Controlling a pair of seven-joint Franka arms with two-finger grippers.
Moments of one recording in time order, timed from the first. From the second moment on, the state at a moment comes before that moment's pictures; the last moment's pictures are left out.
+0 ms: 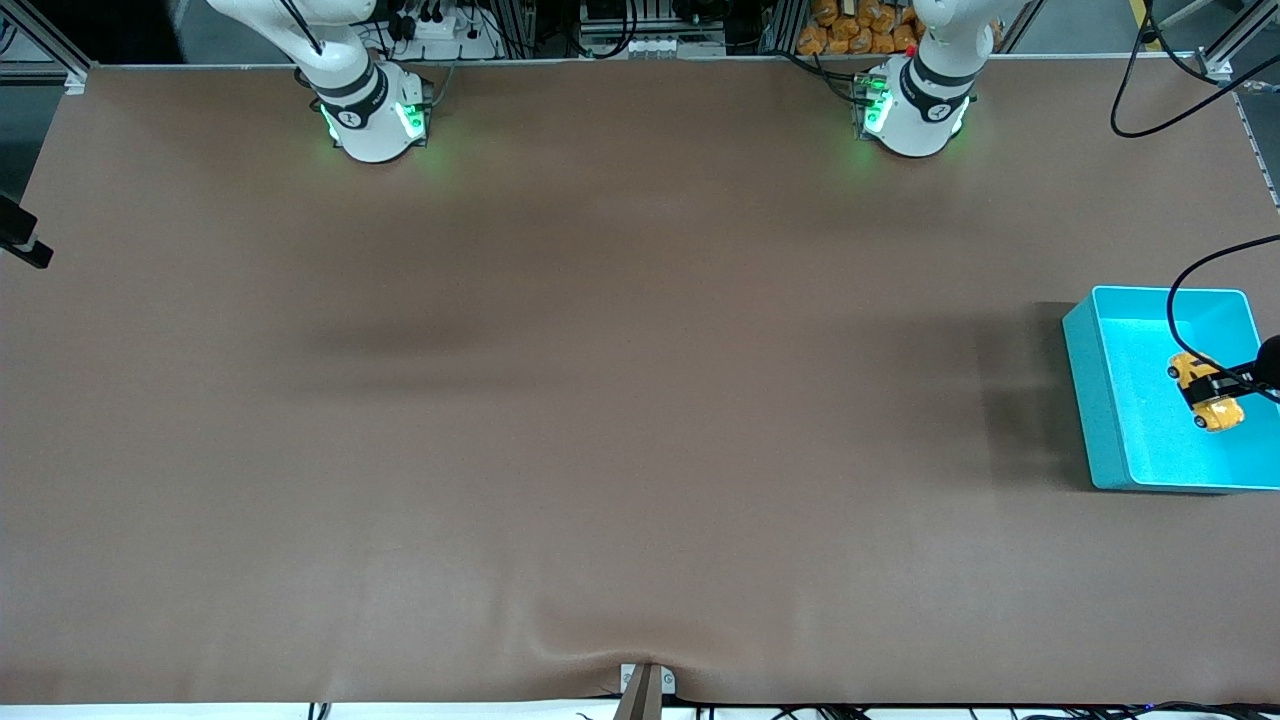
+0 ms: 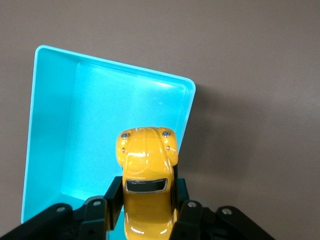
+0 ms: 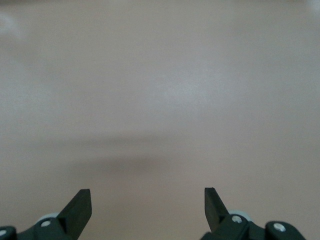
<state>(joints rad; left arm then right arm) 0.42 0.36 -0.16 -1.64 0.16 1.98 0.04 -0.07 0.01 -0.08 -1.45 0.00 1.53 -0.13</state>
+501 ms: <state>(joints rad) 0.48 0.37 -0.16 -1.67 0.16 2.09 0.22 -0.07 0.01 -0.08 -1.45 0.00 1.53 -0.13</state>
